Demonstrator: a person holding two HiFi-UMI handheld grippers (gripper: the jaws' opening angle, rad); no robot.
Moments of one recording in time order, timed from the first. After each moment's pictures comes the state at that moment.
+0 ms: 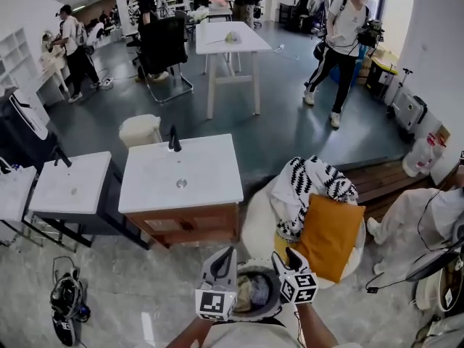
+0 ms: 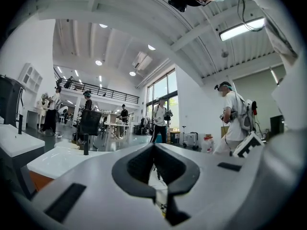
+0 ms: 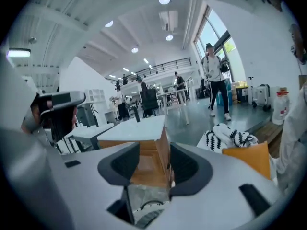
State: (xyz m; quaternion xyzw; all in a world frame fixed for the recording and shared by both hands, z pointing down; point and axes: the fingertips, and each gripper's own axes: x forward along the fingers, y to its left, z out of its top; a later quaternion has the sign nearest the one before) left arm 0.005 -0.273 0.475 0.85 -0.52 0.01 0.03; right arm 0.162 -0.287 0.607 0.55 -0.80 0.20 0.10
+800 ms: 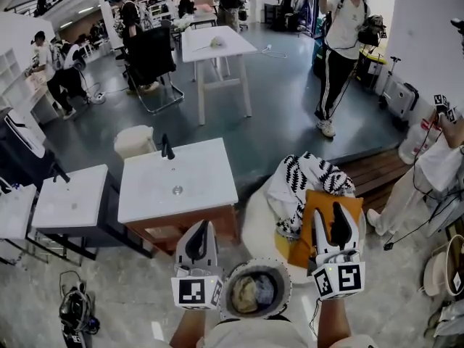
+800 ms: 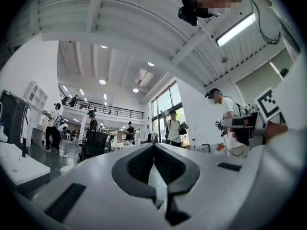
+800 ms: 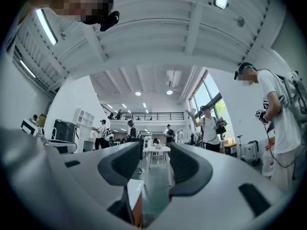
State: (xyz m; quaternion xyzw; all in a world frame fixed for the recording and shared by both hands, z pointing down) left arm -0.023 -0.304 0.354 0.83 -0.56 -0.05 -0.05; right arm 0.238 -0.290 0.320 0.64 -0.76 -0.06 -0.07
